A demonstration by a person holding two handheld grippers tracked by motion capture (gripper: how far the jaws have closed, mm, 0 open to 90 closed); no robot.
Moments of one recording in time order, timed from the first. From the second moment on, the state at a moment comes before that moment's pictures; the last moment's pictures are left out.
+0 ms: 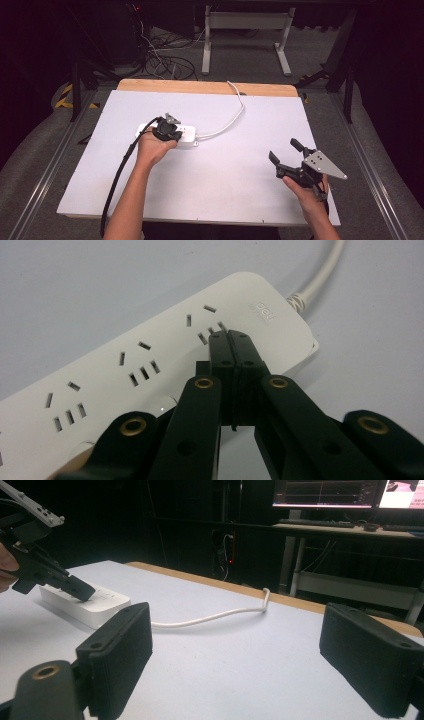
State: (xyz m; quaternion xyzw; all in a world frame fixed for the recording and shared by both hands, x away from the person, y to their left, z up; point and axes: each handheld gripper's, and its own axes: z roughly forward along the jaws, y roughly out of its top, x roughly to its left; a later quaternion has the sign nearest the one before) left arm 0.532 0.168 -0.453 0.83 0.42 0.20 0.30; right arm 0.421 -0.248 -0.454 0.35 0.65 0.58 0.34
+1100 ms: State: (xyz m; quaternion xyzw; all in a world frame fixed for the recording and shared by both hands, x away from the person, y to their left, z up) left arm 0.530 0.154 -0.459 0.82 0.43 0.21 0.33; right arm 0.420 -0.249 -0.454 0.35 0.65 0.58 0.34
